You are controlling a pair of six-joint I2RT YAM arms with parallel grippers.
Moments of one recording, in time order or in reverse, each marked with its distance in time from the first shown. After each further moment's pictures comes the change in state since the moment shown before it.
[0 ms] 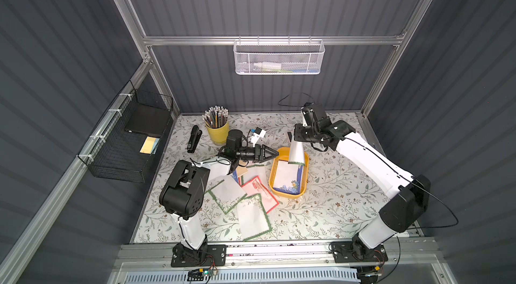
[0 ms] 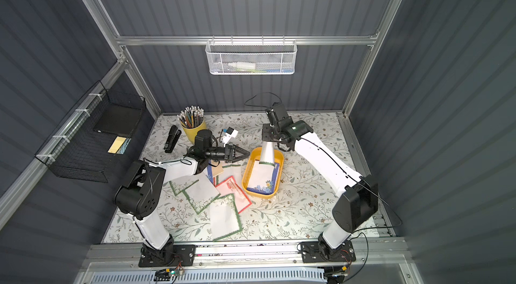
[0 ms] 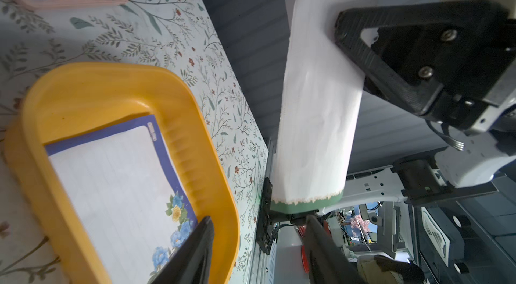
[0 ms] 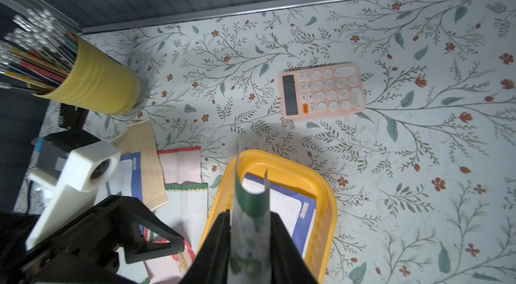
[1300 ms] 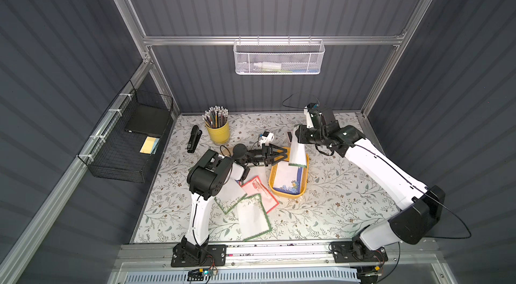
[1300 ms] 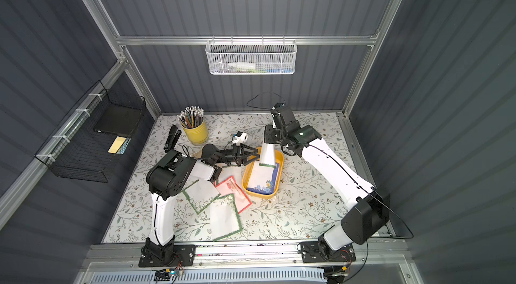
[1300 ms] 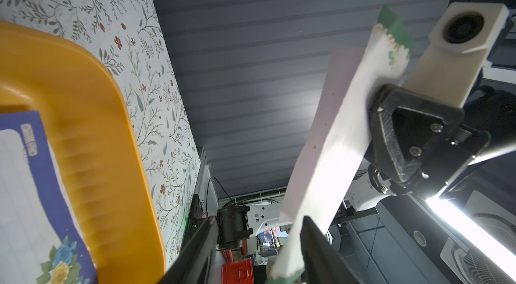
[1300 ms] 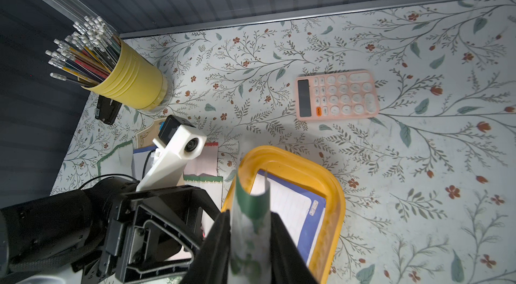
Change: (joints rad) left arm -0.085 0.335 0.014 0.970 -0.063 -0.902; right arm -0.004 -0.101 -0.083 0.042 -0.050 -0.021
